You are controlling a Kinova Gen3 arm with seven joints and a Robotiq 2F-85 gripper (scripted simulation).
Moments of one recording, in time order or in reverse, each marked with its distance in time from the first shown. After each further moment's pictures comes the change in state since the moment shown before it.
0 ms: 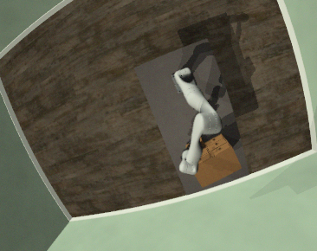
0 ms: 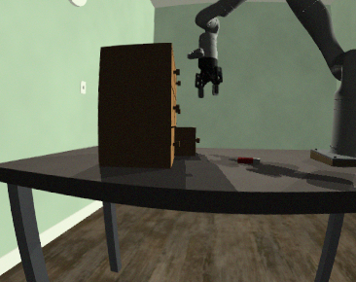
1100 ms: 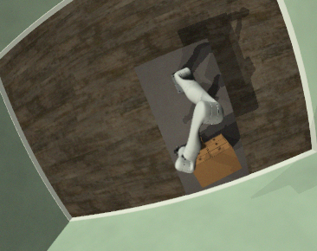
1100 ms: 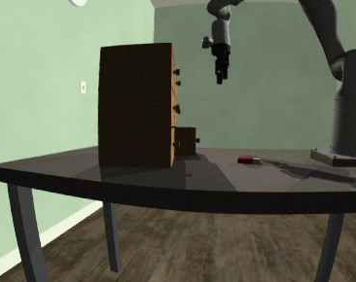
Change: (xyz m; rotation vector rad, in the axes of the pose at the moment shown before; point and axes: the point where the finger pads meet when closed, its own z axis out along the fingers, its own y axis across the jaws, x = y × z) arm -0.046 -0.028 -0.060 -0.002 -0.017 0.483
